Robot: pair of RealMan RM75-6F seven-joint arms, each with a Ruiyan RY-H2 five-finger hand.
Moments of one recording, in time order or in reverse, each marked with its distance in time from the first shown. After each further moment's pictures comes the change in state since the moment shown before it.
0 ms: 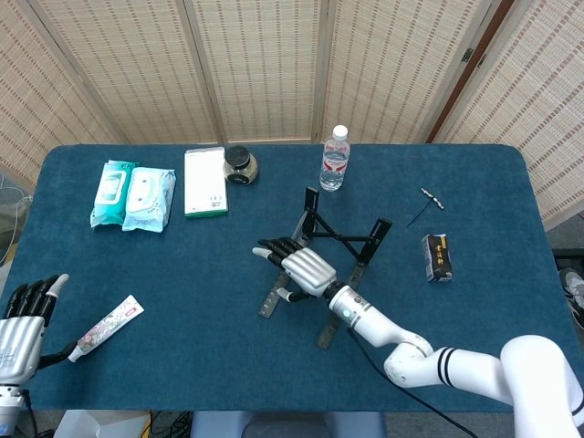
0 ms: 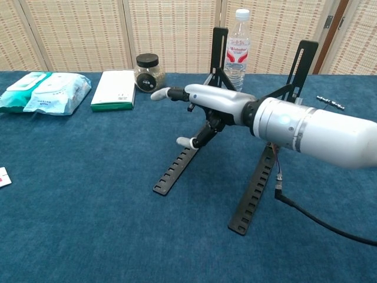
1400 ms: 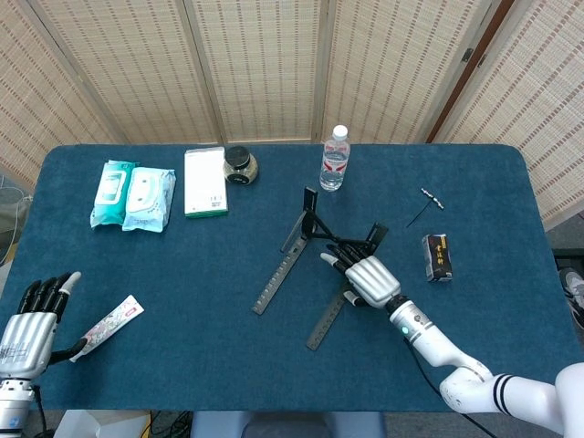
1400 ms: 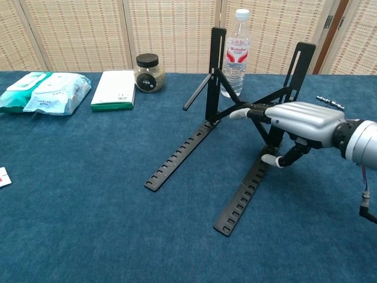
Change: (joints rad) left arm -0.028 -0.027 -0.006 0.010 -0.003 -0.032 0.013; right arm -0.225 0.174 -0.154 -0.049 -0.056 0.169 -0.240
